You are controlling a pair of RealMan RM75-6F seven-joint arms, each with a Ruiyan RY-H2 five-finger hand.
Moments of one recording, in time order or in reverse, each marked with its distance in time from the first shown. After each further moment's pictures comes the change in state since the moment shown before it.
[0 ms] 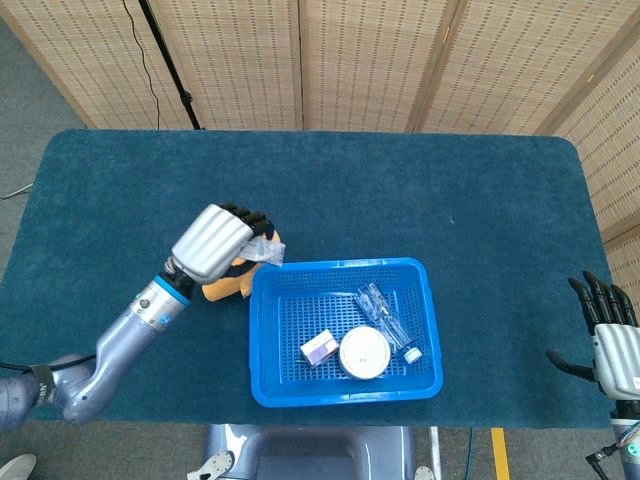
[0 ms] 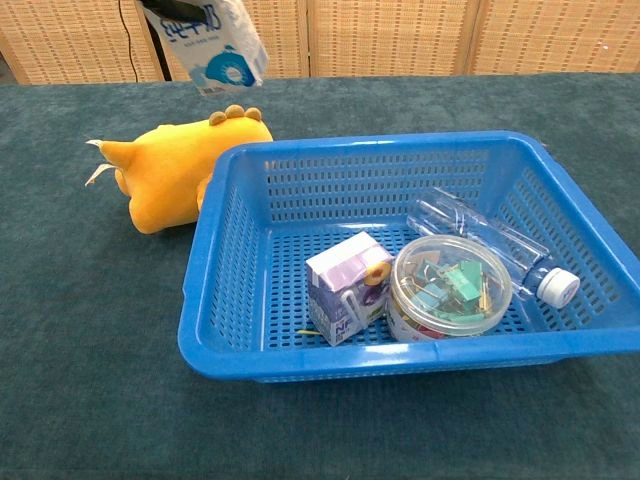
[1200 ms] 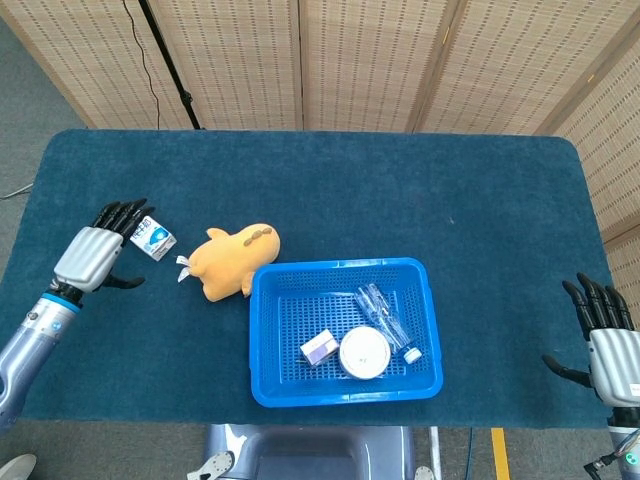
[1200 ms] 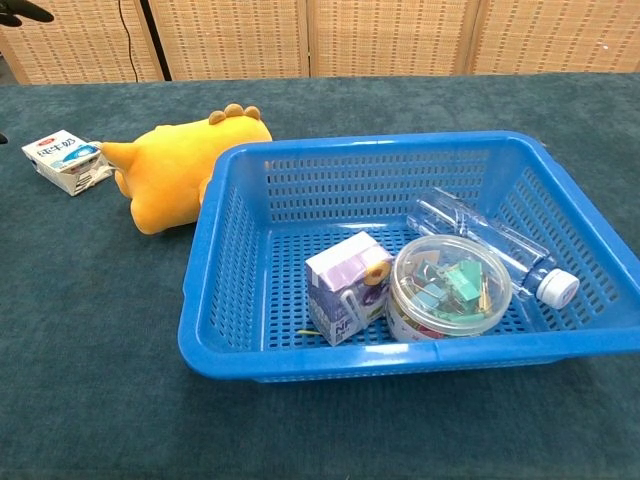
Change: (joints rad) left arm 0.289 0.014 0.190 0.388 0.226 0.066 -0.517; right arm -0.011 0.005 -0.013 -0.024 -0.053 0.049 -0.024
